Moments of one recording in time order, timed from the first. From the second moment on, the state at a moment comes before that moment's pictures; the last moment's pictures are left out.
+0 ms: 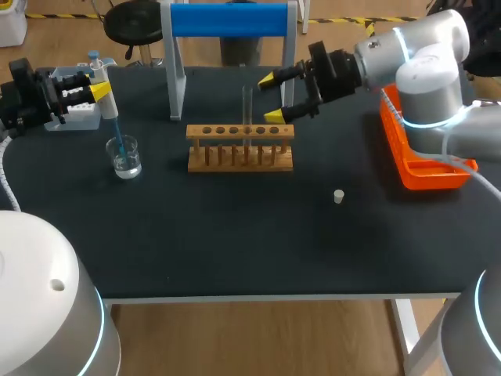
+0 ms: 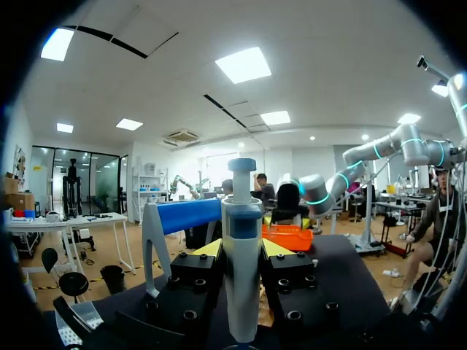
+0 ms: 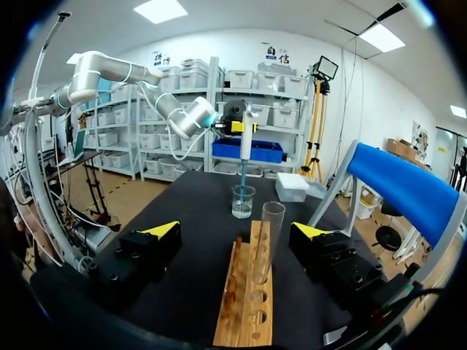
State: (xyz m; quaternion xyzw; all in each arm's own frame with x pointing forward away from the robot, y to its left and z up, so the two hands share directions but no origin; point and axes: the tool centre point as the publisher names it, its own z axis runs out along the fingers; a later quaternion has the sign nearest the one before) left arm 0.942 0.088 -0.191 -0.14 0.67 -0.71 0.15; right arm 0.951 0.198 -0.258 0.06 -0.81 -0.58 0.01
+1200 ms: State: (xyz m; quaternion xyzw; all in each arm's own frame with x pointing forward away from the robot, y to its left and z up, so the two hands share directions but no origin) left arm 0.942 0.088 -0.191 -0.14 0.67 -0.71 0.15; right arm 0.973 0.236 -0.289 0.03 -0.85 -0.52 -0.03
